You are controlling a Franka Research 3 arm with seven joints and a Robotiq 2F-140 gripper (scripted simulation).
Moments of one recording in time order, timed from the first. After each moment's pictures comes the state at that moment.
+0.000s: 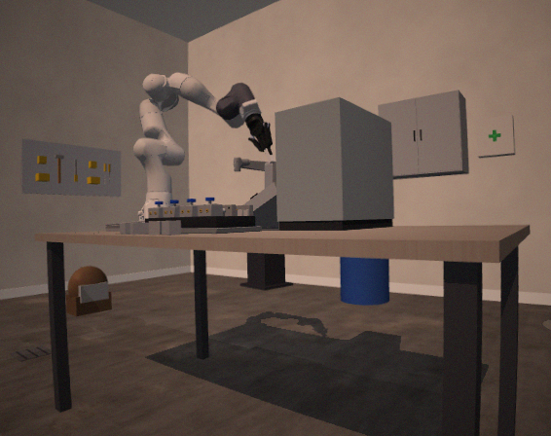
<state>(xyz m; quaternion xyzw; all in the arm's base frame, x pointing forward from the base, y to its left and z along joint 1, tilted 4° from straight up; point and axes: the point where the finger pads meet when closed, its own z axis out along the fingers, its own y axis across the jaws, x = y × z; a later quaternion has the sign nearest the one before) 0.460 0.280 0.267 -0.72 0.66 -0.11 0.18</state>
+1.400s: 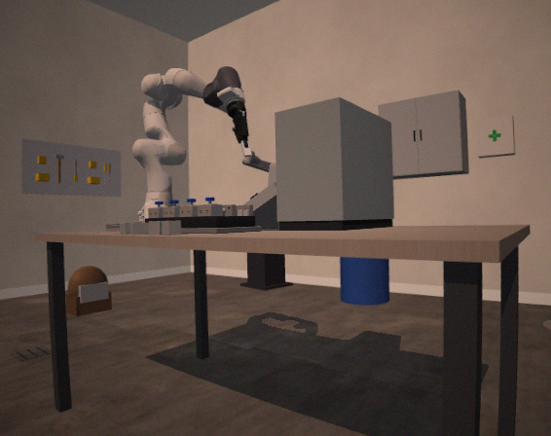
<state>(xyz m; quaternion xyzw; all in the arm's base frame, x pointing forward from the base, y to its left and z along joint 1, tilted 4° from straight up) 0.501 0.122 0.265 -0.57 0.81 -0.08 0.13</state>
